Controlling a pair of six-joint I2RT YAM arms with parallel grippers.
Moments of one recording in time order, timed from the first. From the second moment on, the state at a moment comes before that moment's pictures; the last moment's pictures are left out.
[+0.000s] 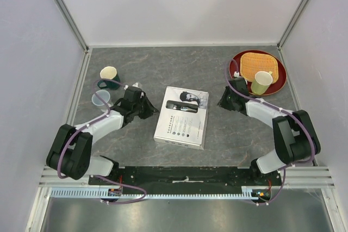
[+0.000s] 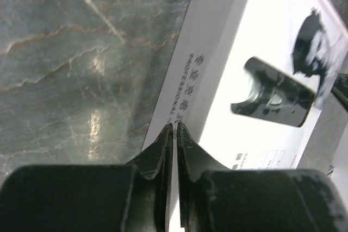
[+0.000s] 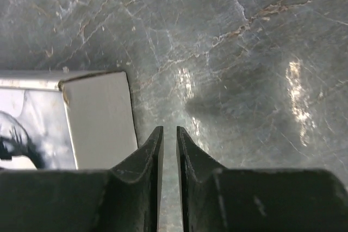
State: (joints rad) left arm -0.40 1.36 0.62 -0.05 0.15 -0.81; right arm 0.30 1.51 0.77 -0.13 0.02 0.64
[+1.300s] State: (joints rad) left arm -0.38 1.51 0.74 -0.05 0.13 -0.80; right arm 0.30 1.48 0.86 -0.16 -0.10 0.70
